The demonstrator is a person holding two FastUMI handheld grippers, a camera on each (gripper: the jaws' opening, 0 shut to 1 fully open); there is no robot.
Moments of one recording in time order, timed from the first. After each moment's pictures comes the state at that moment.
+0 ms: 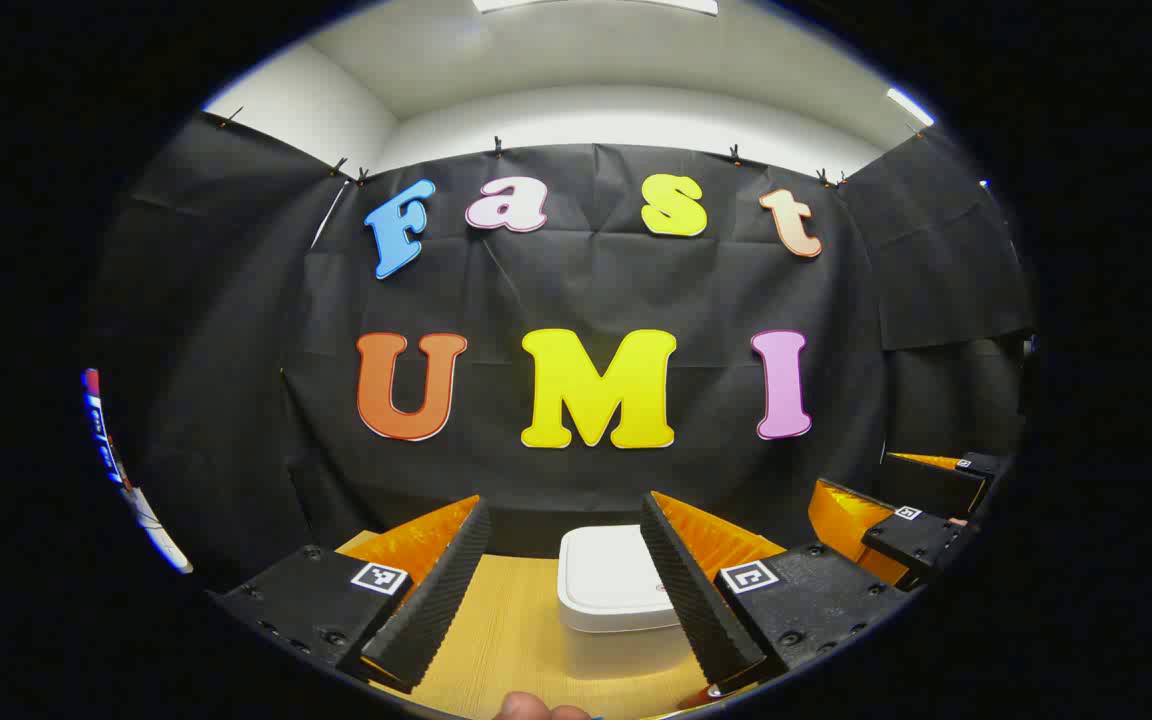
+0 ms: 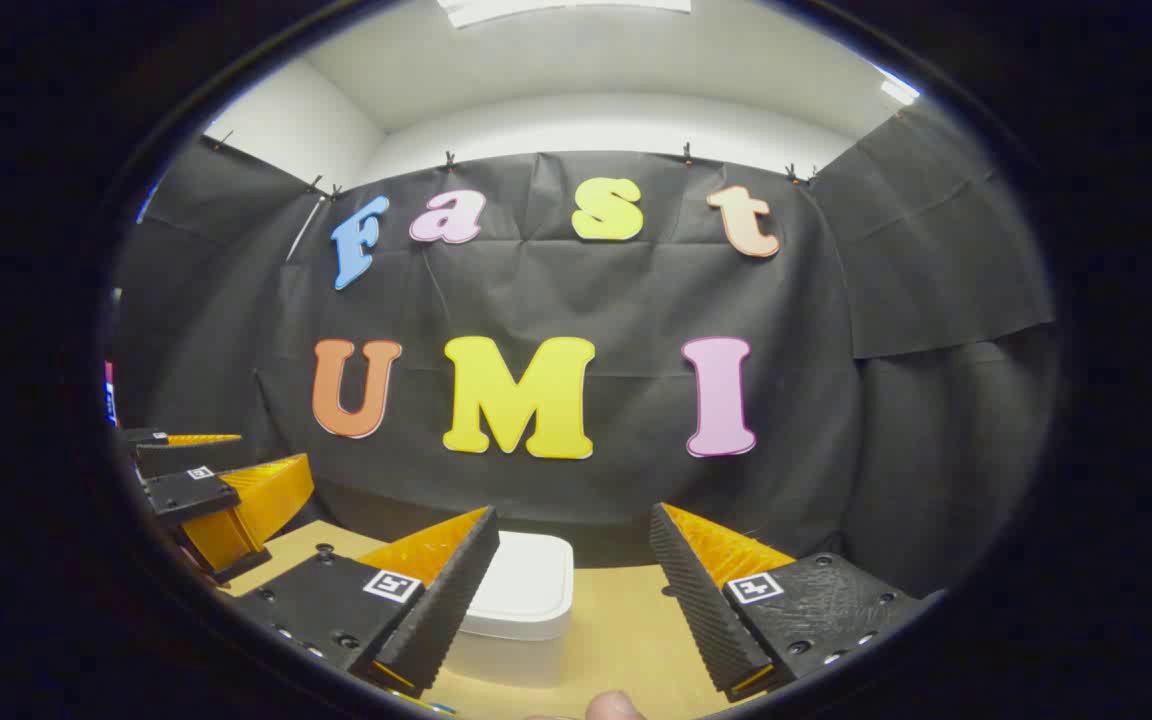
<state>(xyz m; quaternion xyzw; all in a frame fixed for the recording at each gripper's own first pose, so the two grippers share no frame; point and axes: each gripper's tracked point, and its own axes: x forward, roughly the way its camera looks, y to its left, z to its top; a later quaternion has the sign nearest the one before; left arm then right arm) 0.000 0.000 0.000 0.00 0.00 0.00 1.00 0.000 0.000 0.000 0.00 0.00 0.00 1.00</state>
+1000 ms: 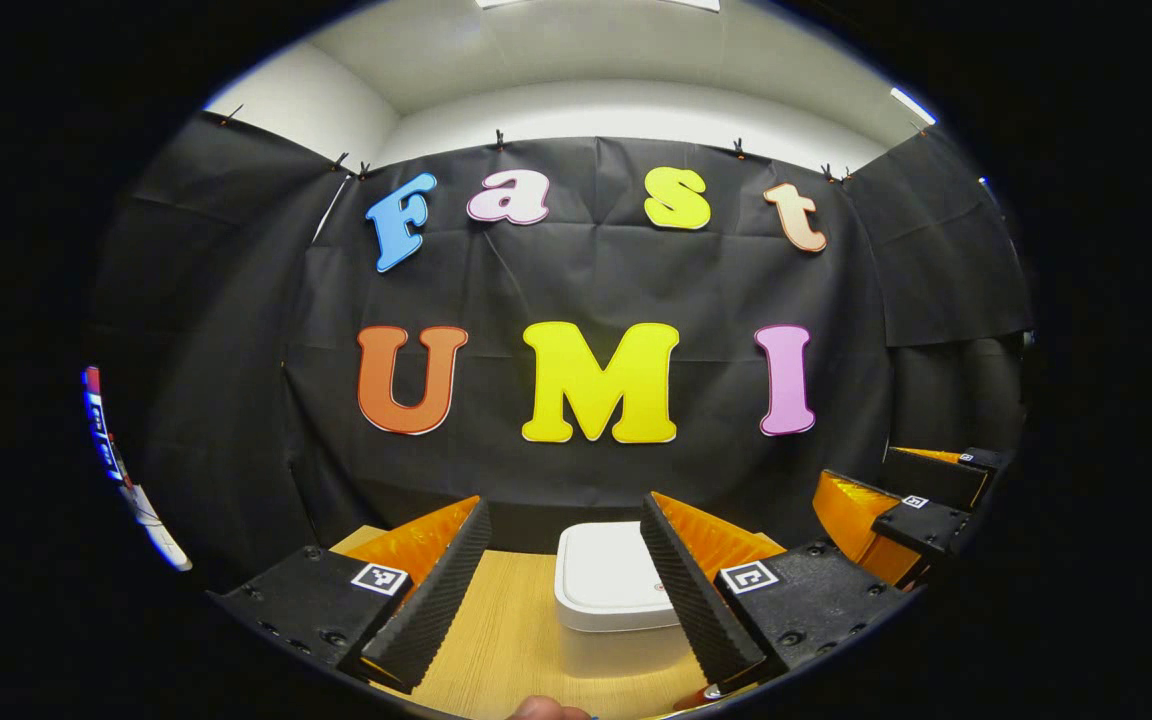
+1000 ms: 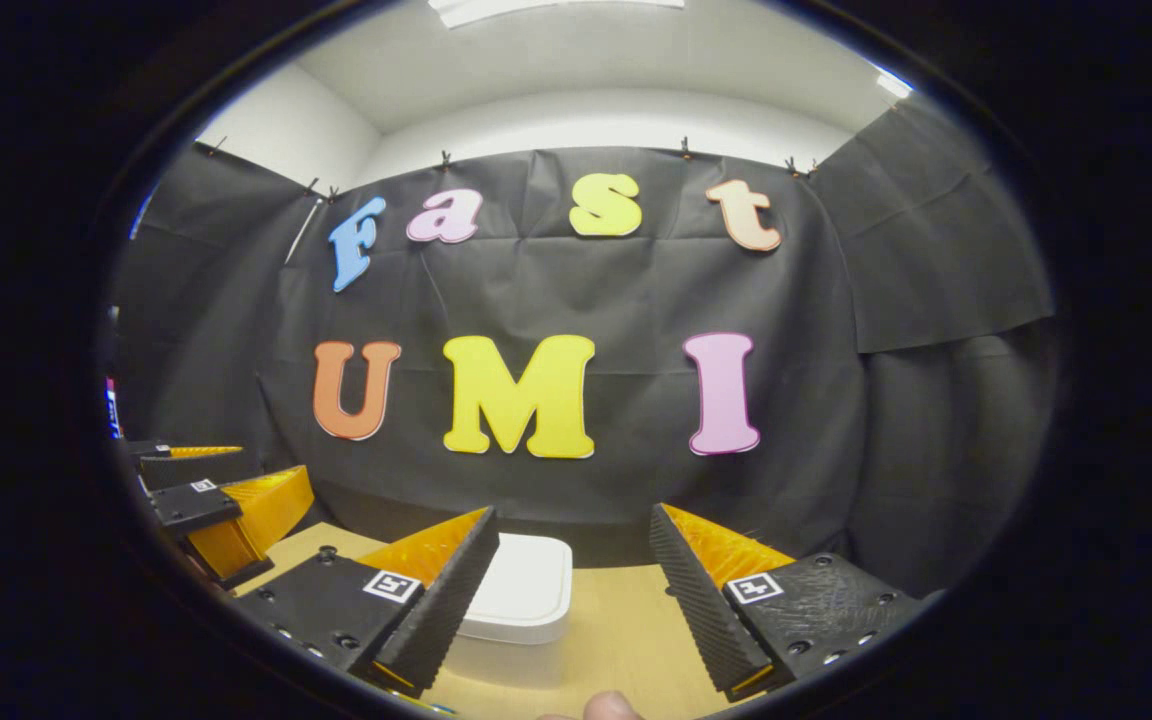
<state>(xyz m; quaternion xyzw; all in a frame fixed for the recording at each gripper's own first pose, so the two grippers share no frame) 0.001 0.001 -0.006 0.00 0.01 0.01 1.00 0.005 0.001 0.001 0.01 0.01 0.02 1.00</state>
